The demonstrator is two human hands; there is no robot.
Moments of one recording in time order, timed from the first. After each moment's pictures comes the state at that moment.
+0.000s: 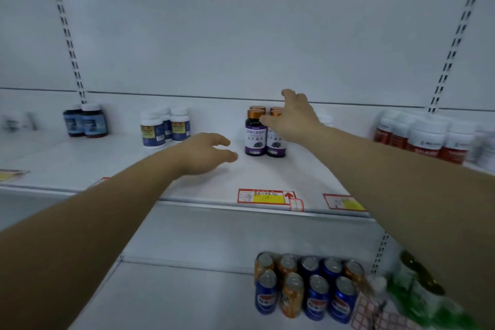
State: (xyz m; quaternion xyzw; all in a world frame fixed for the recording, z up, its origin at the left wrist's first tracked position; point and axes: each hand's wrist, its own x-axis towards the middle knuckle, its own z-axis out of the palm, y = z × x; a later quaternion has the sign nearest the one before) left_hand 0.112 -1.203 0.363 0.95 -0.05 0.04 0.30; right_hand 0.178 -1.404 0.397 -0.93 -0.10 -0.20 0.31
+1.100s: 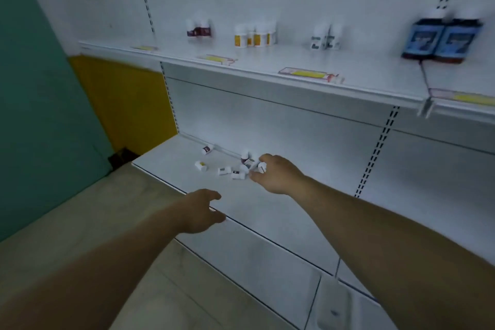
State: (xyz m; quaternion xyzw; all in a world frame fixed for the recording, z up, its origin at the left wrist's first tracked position) left_hand -0.105 -0.556 0.128 0.94 0.23 -0.13 0.23; right_hand 0.064 -0.700 0.129 -0.90 -0.35 0.14 0.21
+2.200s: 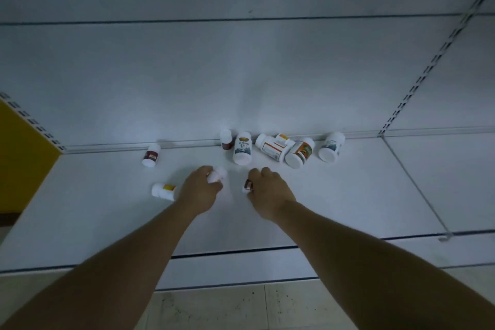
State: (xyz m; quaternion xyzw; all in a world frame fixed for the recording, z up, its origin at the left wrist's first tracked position) left_hand 0.167 -0.309 -0.112 0.92 0.06 -0.08 0.38; right_hand 0.152 -0.485 -0.116 -0.98 -0.08 0.06 0.16
